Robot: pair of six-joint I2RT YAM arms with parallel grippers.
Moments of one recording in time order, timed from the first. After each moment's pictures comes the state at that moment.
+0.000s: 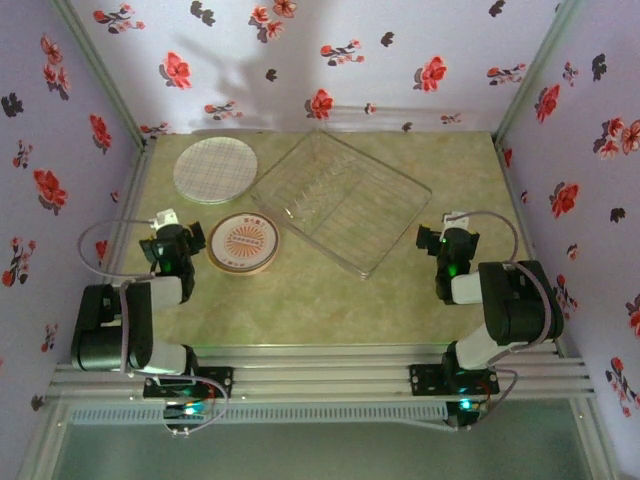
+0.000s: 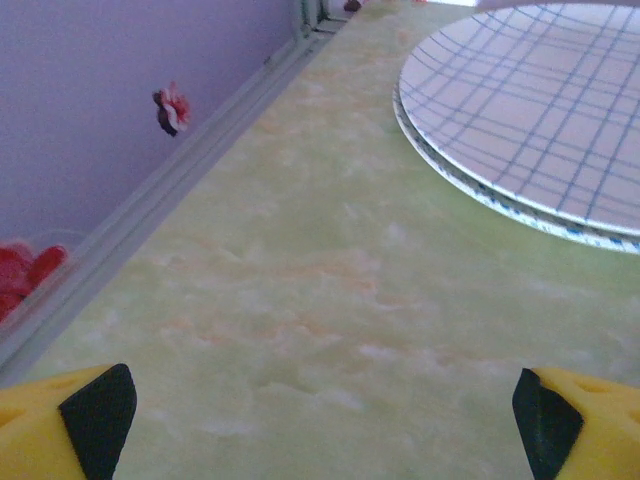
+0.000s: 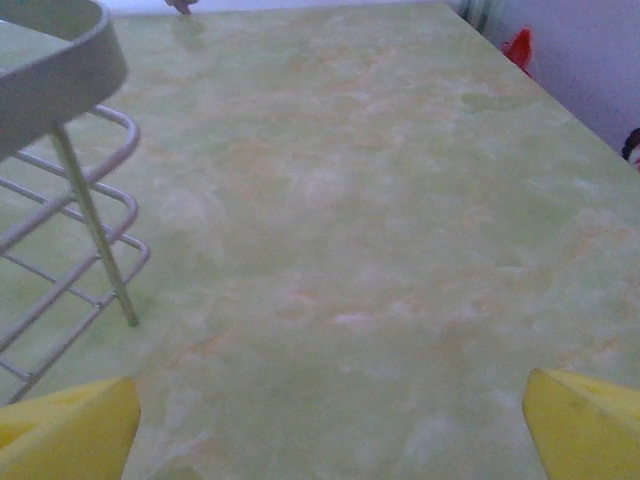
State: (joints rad) left arm 0.00 1.43 0.36 0.64 -0.39 -0.12; right arm 0.06 1.55 0.32 0.83 0.21 0.06
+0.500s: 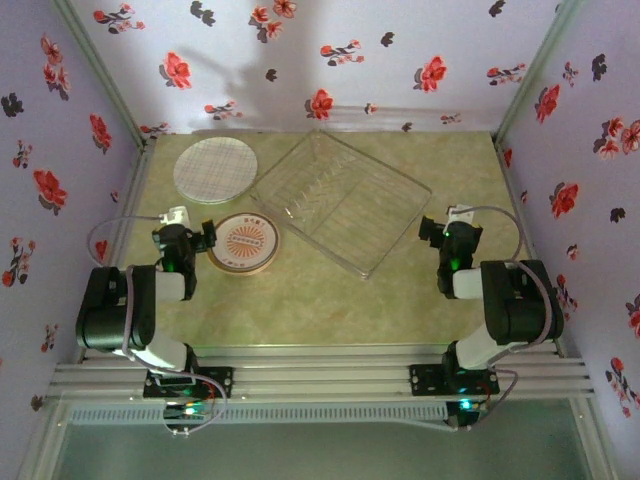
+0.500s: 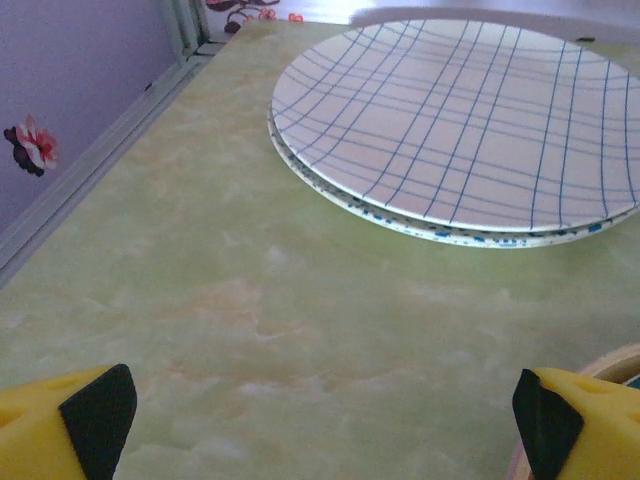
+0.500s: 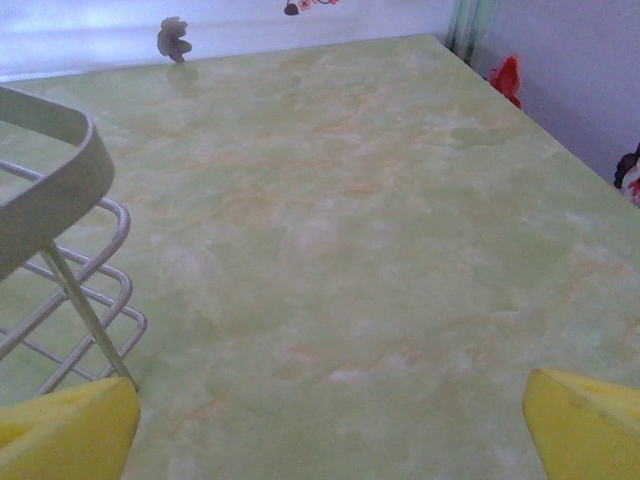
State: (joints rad) left arm 0.00 1.53 0.37 0.79 -0.20 -0.06; right arm 0.04 1.55 0.37 0.81 0.21 0.09
